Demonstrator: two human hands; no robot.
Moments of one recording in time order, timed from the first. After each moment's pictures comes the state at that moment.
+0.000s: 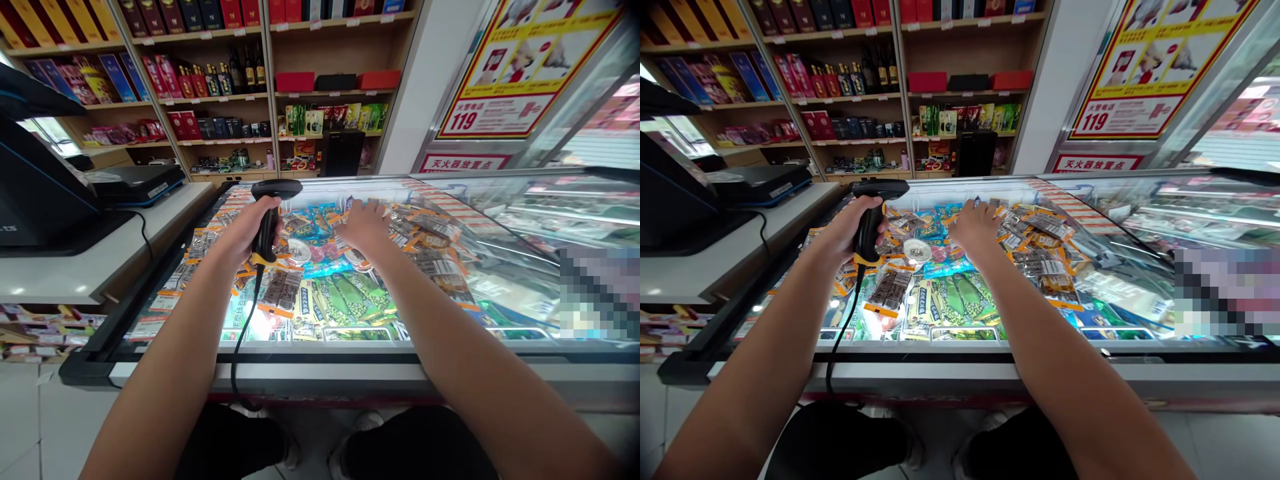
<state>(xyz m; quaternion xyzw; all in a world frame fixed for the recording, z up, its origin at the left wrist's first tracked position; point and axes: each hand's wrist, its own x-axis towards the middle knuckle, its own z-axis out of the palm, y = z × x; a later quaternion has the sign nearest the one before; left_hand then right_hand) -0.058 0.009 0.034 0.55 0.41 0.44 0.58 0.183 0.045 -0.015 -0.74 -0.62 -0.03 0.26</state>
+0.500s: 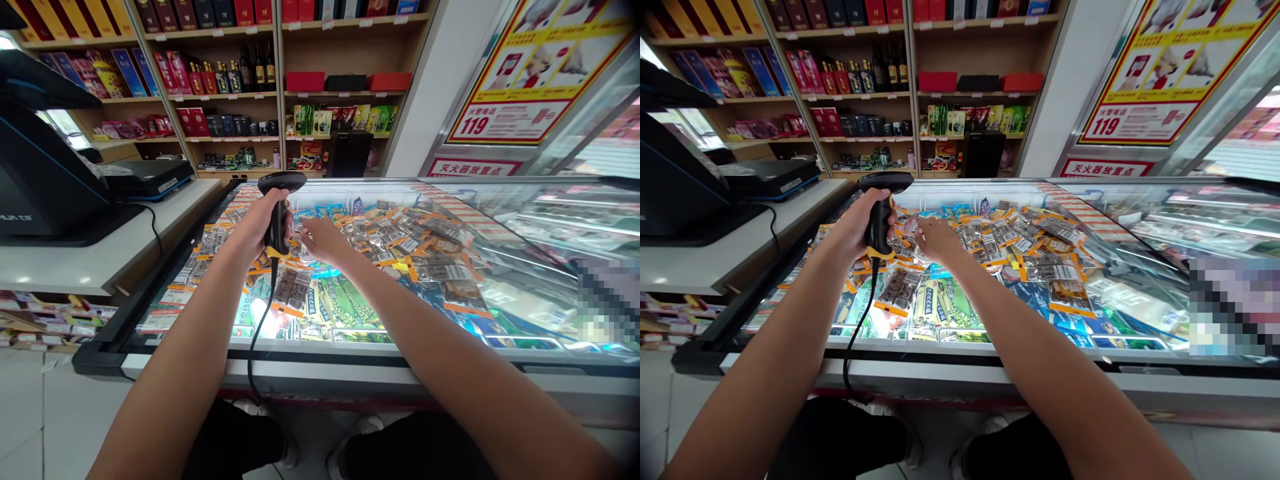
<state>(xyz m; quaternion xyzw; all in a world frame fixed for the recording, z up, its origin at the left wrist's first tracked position) -0.059 0.011 0.037 0.51 0.40 0.49 0.59 0.117 0.057 -0.050 -0.52 -0.83 -0.03 0.19</state>
